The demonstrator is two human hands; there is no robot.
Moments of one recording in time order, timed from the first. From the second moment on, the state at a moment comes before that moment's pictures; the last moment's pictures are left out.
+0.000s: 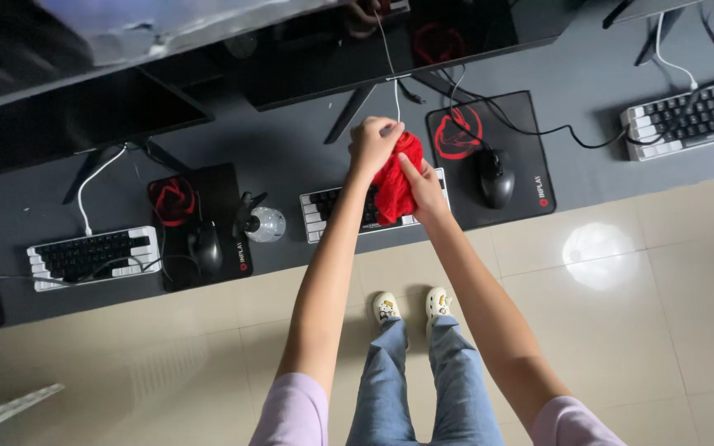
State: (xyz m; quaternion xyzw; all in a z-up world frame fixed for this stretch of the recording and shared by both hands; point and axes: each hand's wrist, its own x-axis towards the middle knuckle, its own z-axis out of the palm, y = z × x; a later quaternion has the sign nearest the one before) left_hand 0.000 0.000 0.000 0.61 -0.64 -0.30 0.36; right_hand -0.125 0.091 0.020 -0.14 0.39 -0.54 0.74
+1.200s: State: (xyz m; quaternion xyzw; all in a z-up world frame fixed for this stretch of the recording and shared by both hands) left_hand 0.014 -0.034 0.033 0.54 -0.60 -0.31 0.51; right_hand -0.092 0.035 -0.006 -0.61 0.53 -0.44 0.38
